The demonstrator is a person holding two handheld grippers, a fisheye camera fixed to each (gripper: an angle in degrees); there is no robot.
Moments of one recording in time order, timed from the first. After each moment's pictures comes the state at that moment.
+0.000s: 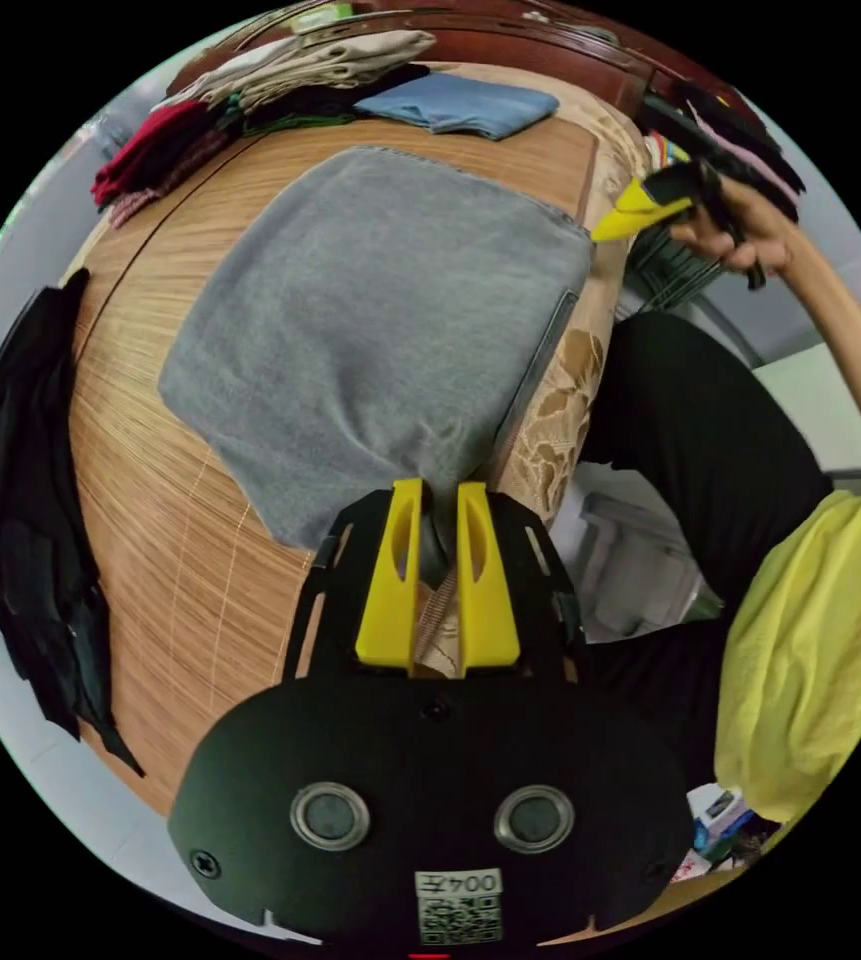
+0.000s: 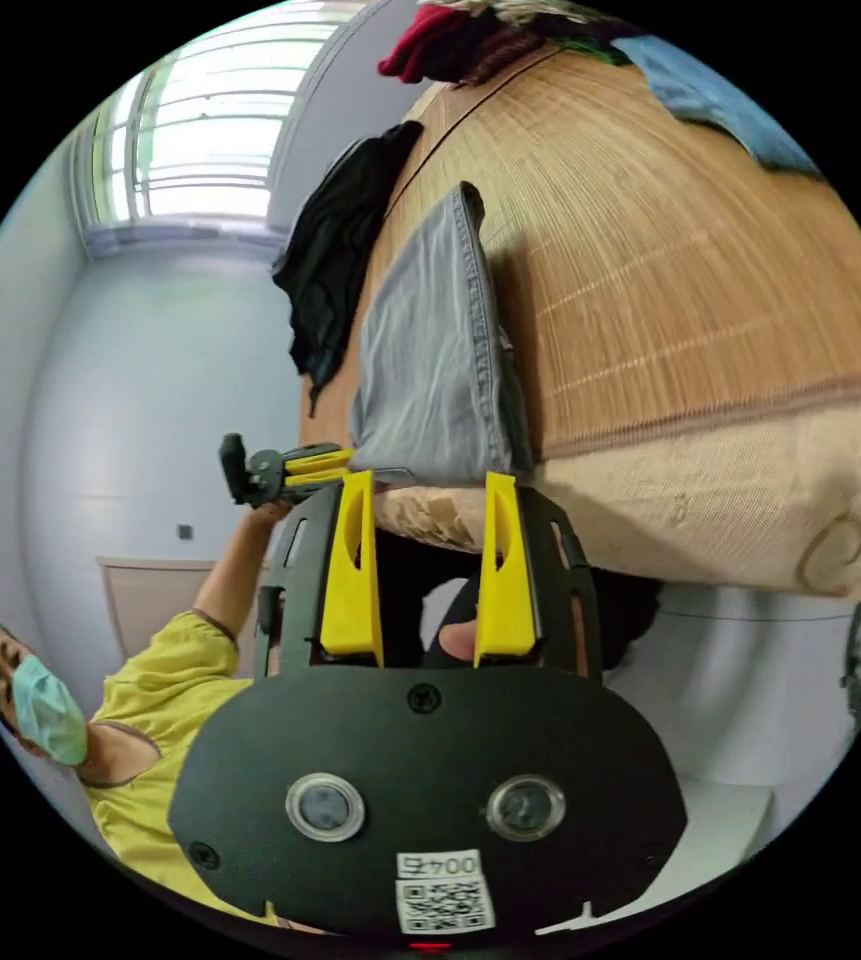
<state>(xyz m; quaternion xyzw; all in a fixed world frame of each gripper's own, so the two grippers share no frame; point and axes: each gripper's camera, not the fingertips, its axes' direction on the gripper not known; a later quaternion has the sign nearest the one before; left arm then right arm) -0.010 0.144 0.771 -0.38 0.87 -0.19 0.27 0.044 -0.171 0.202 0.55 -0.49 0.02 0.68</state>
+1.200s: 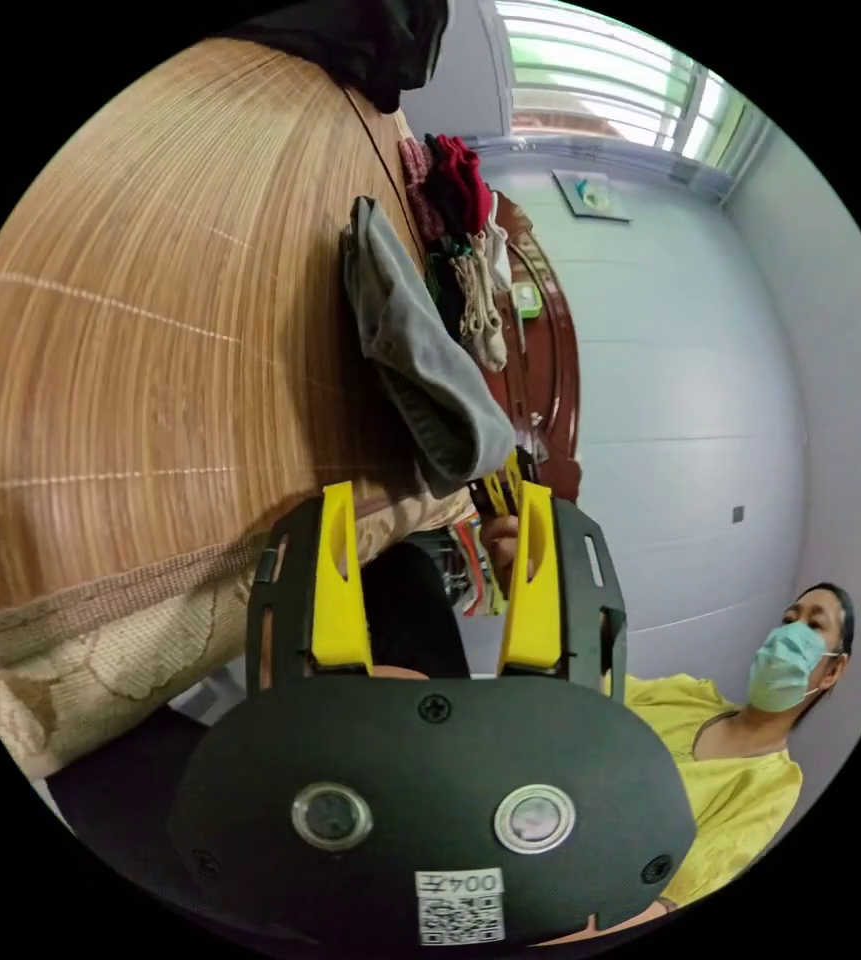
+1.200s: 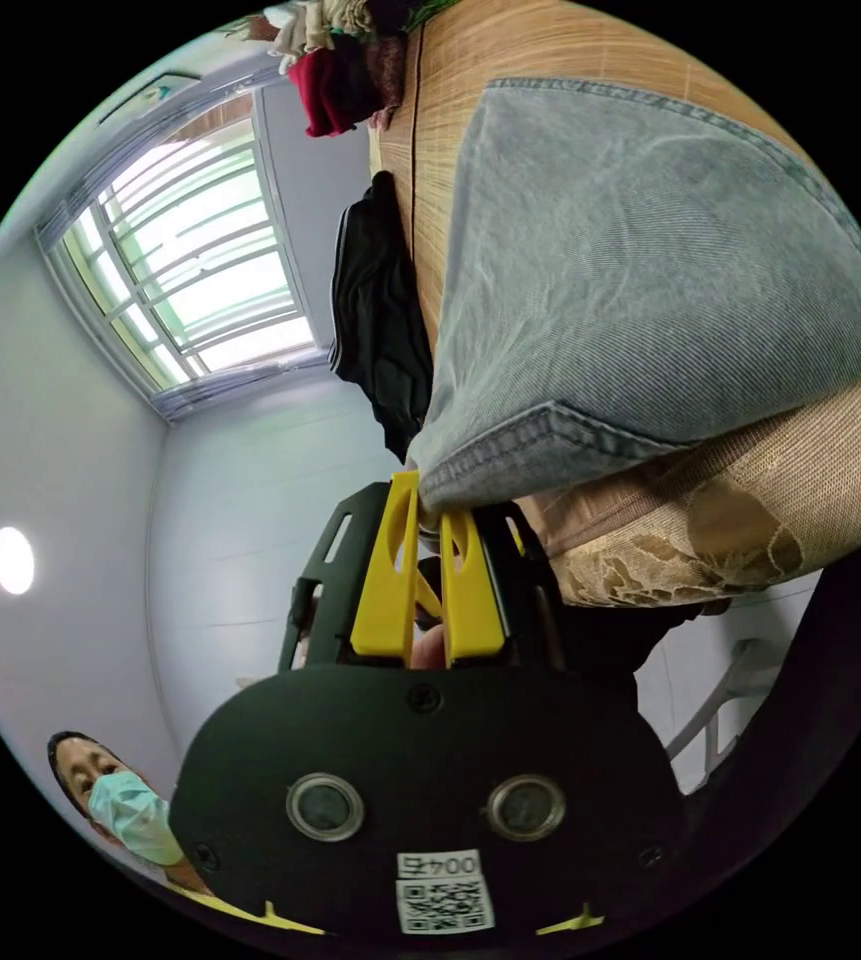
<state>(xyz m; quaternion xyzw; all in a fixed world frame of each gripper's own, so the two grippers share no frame) -0.023 0.483 0.649 -0.40 0.53 -0.72 -0.18 -0.002 -0.161 0.150 0.53 -0.68 0.06 0.49</state>
